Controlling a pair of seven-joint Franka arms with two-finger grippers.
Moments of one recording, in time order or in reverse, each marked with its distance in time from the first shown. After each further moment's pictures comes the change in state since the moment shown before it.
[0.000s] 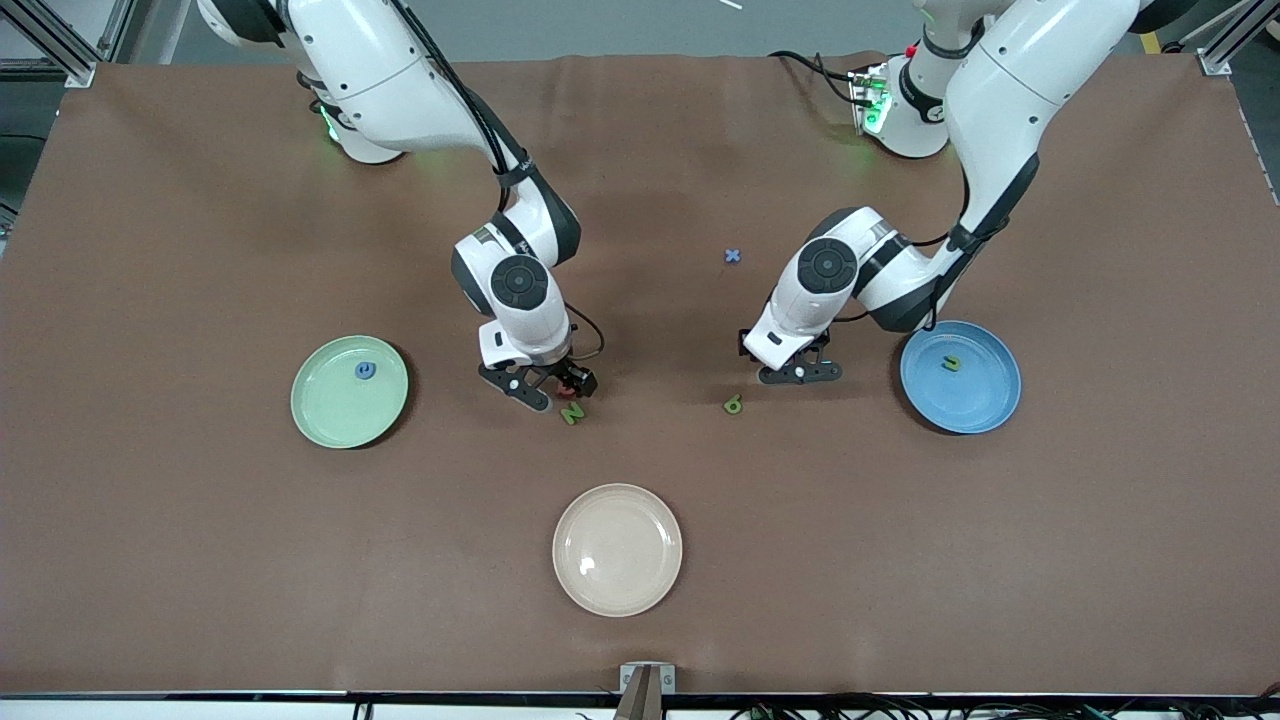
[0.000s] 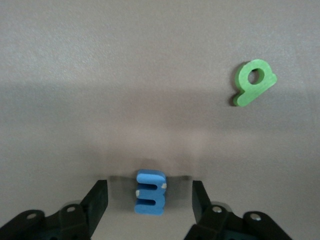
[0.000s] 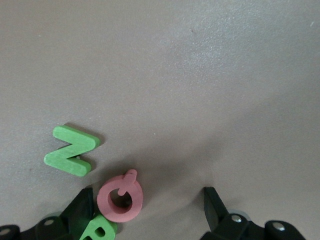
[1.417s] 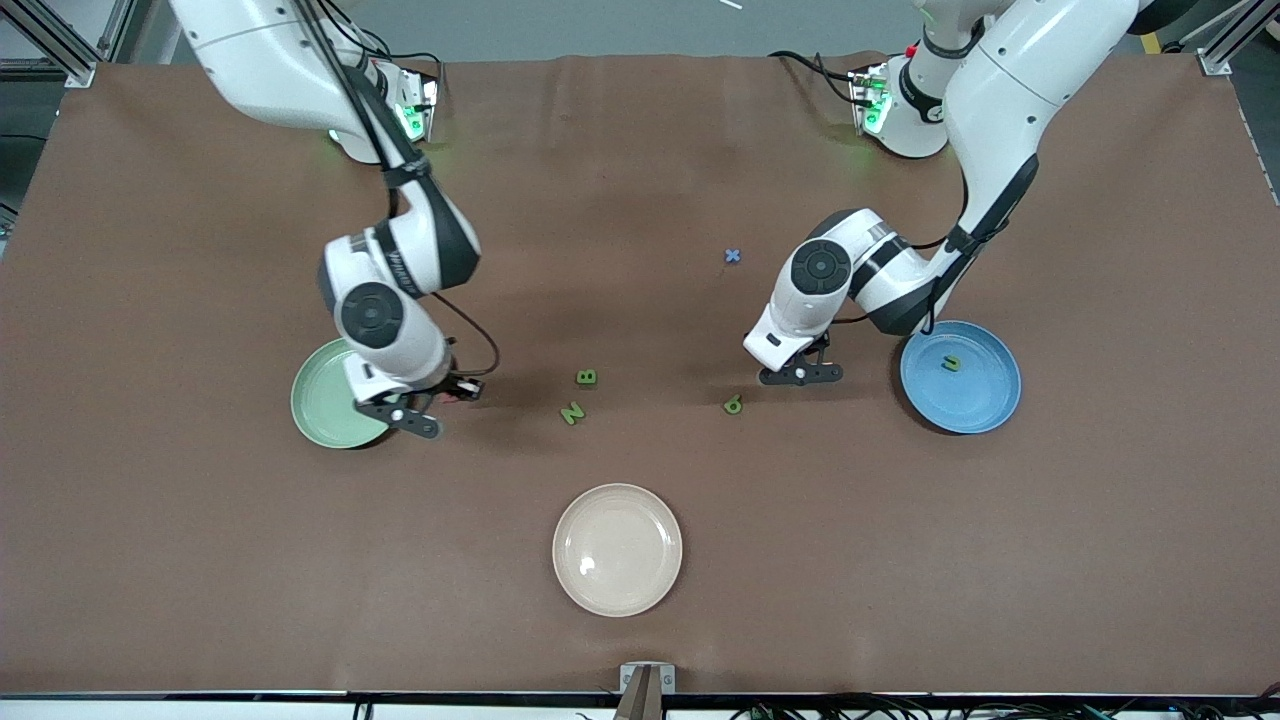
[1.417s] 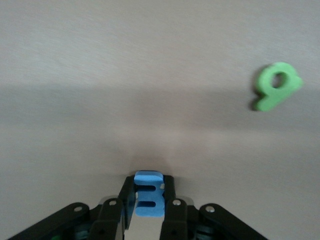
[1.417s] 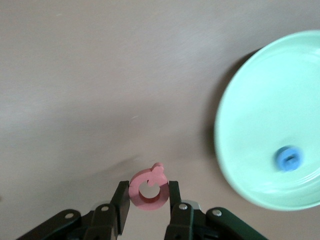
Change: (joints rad) left arm 0.006 -0.007 0.008 0.025 0.060 -0.085 -0.009; right arm -0.274 -0.234 -0.029 -0.098 0.000 -0.254 -0.560
